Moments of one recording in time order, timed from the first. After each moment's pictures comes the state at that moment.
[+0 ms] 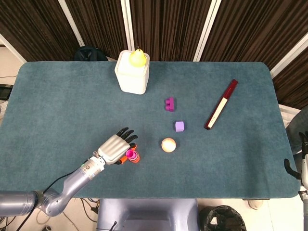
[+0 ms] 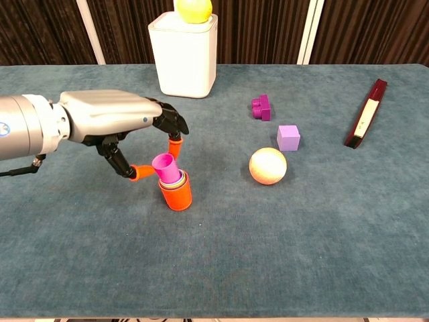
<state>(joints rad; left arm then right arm) -0.89 -1.41 -0.02 -1.76 1.08 0.88 0.54 0.05 -1.16 0.19 -1.51 -1.26 1.46 0.01</state>
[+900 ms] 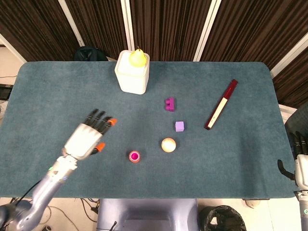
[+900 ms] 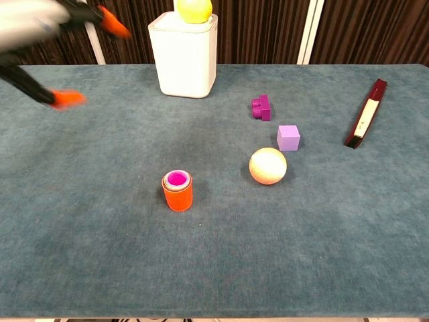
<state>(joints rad) -0.68 -1.17 0.03 -1.93 1.33 1.32 0.56 0.05 -1.14 0.16 -1.53 -1.35 1.46 0.03</state>
